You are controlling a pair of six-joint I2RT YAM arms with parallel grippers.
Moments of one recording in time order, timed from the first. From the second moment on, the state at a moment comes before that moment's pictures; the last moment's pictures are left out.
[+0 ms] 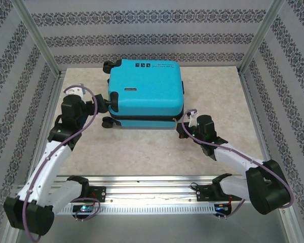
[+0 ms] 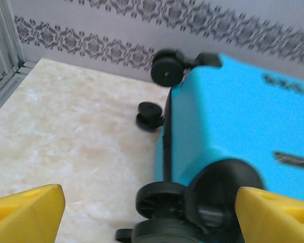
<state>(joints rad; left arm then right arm) -0.16 0.93 0.91 -0.34 -0.18 -0.35 0.37 1.18 0.42 0.25 -0.30 0.42</state>
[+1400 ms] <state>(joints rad) -0.14 1.05 0.77 -0.06 0.16 -0.89 0.38 1.17 0.42 0.24 -0.28 0.41</state>
